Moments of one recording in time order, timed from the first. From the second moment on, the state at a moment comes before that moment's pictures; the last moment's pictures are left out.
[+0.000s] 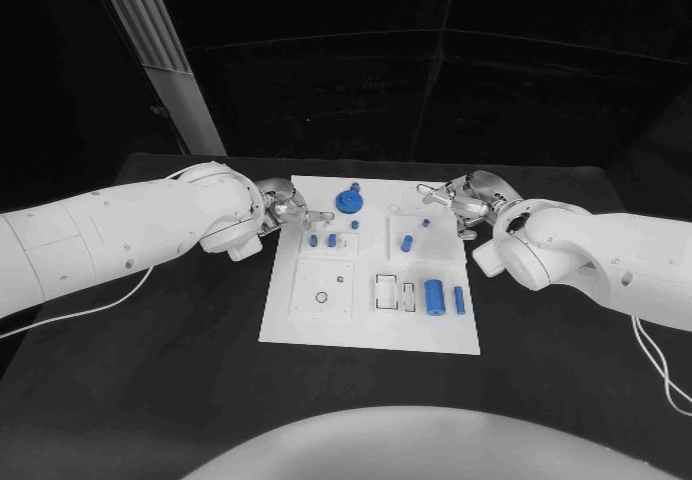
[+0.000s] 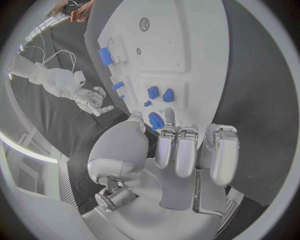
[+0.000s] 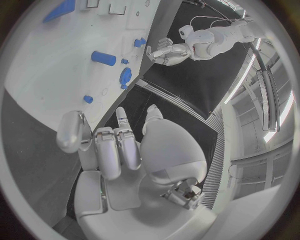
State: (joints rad) left arm 1.35 -0.63 -0.23 1.30 -0.87 -0.04 -0.38; left_hand 0.97 0.06 -0.18 0.29 0.11 0.62 0.11 0.78 0.78 1.47 0.04 1.58 1.31 1.47 0.00 1.57 1.31 0.01 1.47 0.11 1.57 1.31; right arm 1.17 -0.92 -0.09 1.60 -0.63 -0.55 -0.12; right_hand 1.20 0.13 -0.23 0.29 0.26 0.79 0.18 0.34 0.10 1.47 0.11 1.57 1.31 1.47 0.06 1.57 1.31 0.08 1.32 0.16 1.23 1.31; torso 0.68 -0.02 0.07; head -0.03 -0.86
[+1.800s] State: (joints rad) left arm 1.31 -0.42 -0.23 1.00 -1.46 -0.23 0.39; left_hand 1.70 -0.06 0.06 0.29 0.05 0.92 0.15 0.16 0.14 0.98 0.11 0.24 0.06 1.47 0.05 1.57 1.31 0.01 1.47 0.16 1.57 1.31; right arm 1.17 -0.92 -0.09 1.60 -0.63 -0.57 -0.09; right_hand 1.20 0.13 -0.23 0.29 0.26 0.79 0.18 0.34 0.10 1.47 0.11 1.57 1.31 1.47 0.06 1.57 1.31 0.08 1.32 0.16 1.23 1.31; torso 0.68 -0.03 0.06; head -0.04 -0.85
